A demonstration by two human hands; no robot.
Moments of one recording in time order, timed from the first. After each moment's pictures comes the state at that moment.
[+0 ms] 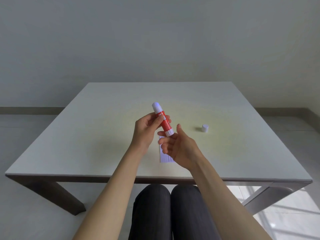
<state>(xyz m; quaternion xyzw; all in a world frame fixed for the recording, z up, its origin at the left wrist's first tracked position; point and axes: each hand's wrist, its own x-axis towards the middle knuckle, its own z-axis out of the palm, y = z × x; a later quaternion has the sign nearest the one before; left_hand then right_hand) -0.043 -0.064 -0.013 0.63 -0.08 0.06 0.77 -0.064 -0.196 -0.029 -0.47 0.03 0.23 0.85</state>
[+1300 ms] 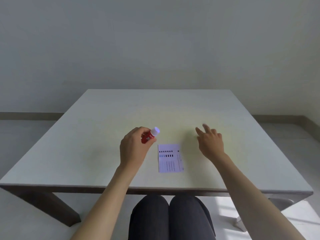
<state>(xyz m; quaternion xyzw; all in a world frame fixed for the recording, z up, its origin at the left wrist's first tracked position) -0.053 -0.042 -0.027 0.90 -0.02 0.28 0.34 0.011 -0.289 -0.072 -0.99 -0.02 -0.10 0.02</state>
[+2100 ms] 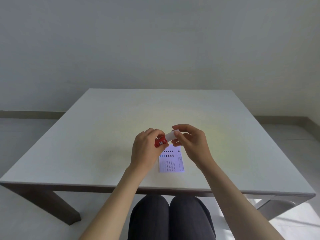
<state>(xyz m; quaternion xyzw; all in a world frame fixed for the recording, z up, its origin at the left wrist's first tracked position) -0.055 -0.067 -0.028 0.92 -0.09 0.22 0.31 -0.048 -0.221 -0.012 -0.77 -0.09 -0.10 0.62</state>
